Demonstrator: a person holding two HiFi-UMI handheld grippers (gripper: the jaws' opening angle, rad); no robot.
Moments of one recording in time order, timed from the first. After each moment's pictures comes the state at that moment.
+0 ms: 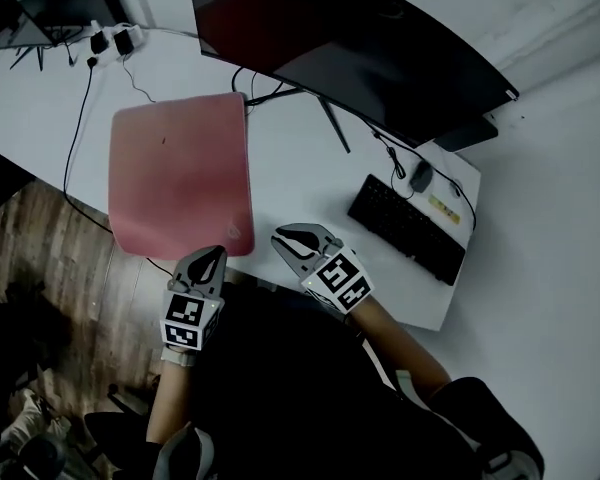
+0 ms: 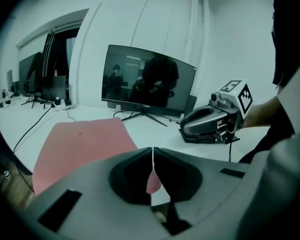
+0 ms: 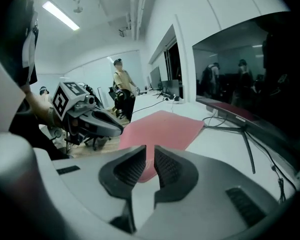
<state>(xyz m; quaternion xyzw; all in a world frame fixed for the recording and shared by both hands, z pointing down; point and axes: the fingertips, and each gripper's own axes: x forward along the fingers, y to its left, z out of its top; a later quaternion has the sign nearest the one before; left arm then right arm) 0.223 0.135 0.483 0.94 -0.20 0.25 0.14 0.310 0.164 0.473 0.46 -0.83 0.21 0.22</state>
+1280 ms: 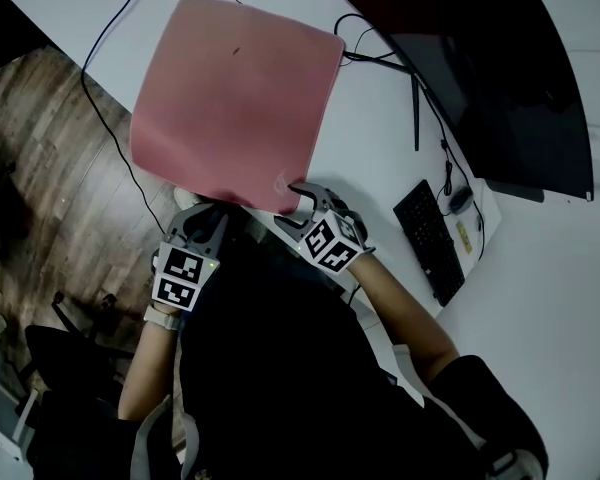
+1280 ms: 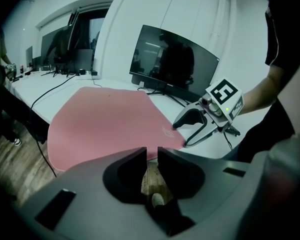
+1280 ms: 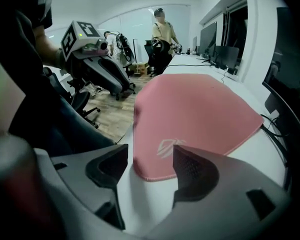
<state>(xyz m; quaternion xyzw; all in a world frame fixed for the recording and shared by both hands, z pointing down) 0.112 0.121 0.593 0.89 -0.26 0.29 0.23 0.218 0.143 0.636 0.24 -0.84 0.15 0.46</state>
